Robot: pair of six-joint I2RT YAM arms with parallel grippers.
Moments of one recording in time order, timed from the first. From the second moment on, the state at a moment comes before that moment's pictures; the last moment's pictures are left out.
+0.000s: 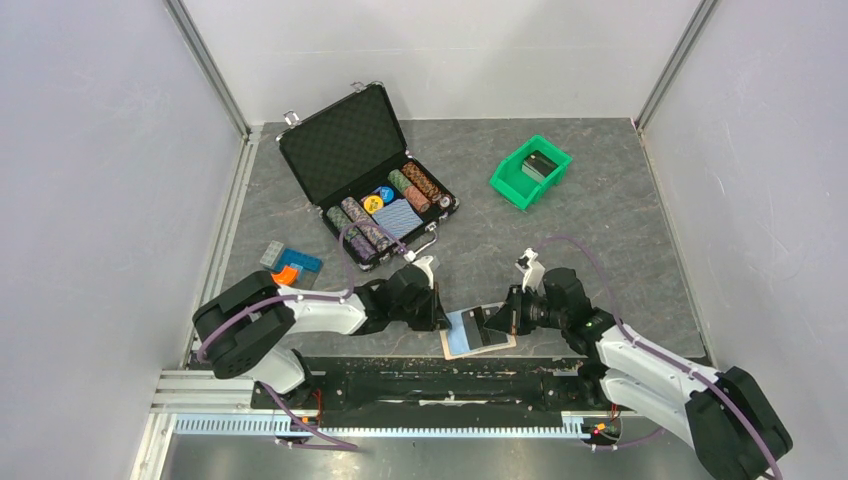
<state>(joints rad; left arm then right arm) -0.98 1.51 0.53 0.20 0.14 -0.89 0.55 0.91 0.17 0.09 -0.50 0.63</state>
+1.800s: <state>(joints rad) -0.73 1.36 0.96 -0.16 0.77 -0.49 0.51 0.82 0.53 -0.10 -0.74 0.49</state>
